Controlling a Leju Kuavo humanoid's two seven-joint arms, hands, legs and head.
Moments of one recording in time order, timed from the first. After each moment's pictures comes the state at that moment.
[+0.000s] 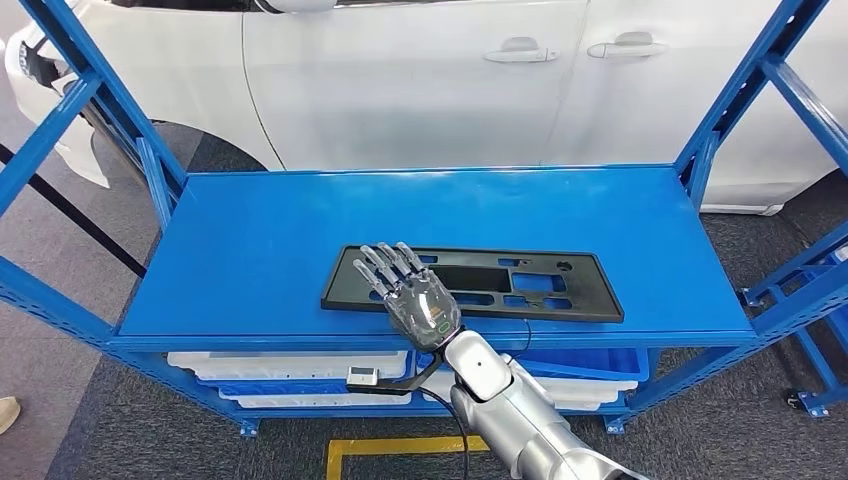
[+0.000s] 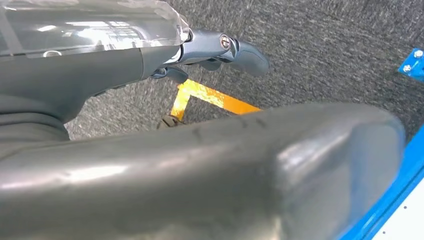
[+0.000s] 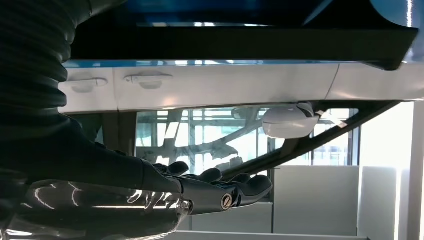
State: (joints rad) left arm -0.05 0.13 -0.48 -0.16 0.96 0.11 -0.34; right arm -0.55 0.19 0.53 -0.72 1.54 -0.71 -0.13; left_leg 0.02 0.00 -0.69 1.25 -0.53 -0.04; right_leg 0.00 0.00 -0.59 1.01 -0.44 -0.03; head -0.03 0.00
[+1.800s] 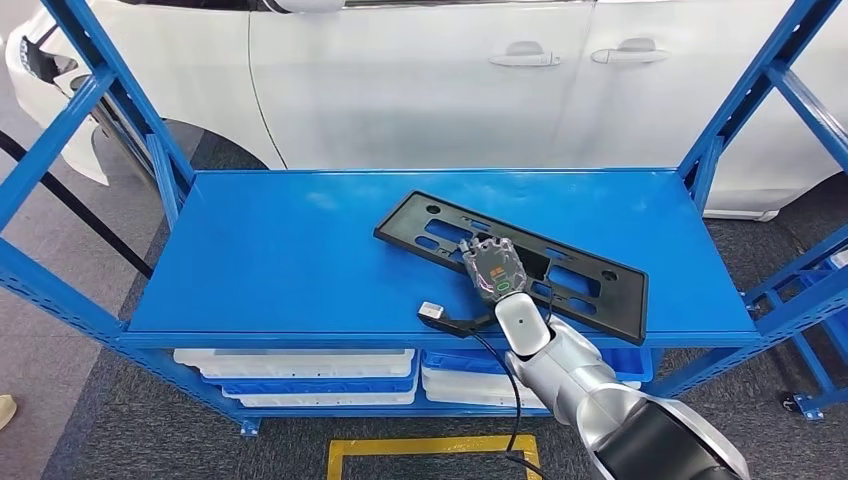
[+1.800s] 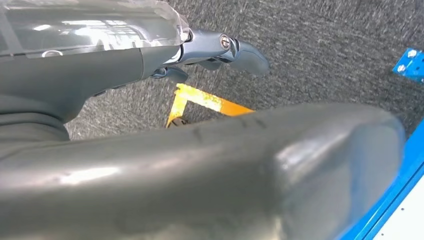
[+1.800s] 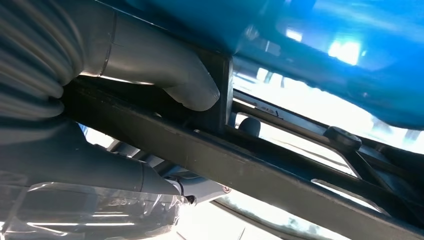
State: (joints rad) left arm -0.06 0.13 -0.51 -0.16 0.96 0.11 -0.34; right arm -0.81 0.05 0.72 -0.32 1.57 -0.59 0.32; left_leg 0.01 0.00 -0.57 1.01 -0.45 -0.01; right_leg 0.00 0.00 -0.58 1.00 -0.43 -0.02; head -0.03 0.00
